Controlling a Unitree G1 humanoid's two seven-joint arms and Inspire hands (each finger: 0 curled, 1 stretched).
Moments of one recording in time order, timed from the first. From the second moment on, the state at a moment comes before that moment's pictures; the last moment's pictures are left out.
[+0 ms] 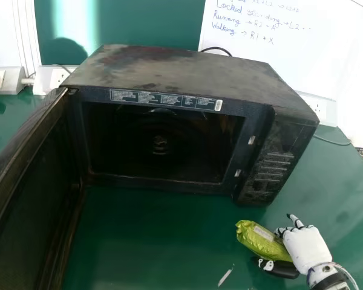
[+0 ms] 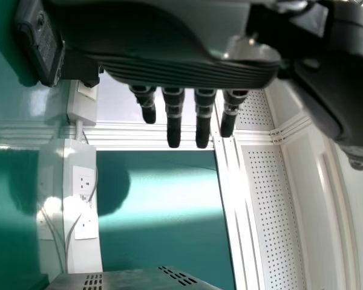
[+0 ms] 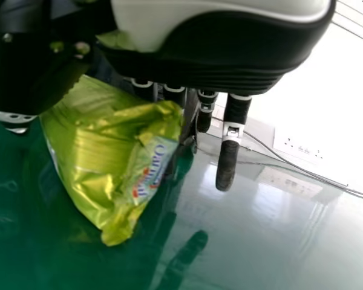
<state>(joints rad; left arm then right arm) 0.15 0.32 0.68 -0.04 -0.49 -0.42 -0.34 0.23 -0.90 -0.21 -0.18 -0.97 -0.21 0.07</state>
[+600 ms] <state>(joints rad) 0.17 0.31 0.68 -0.07 -0.49 -0.43 -0.34 0.25 -0.91 -0.19 -0.17 -1.03 -0.21 -0.01</state>
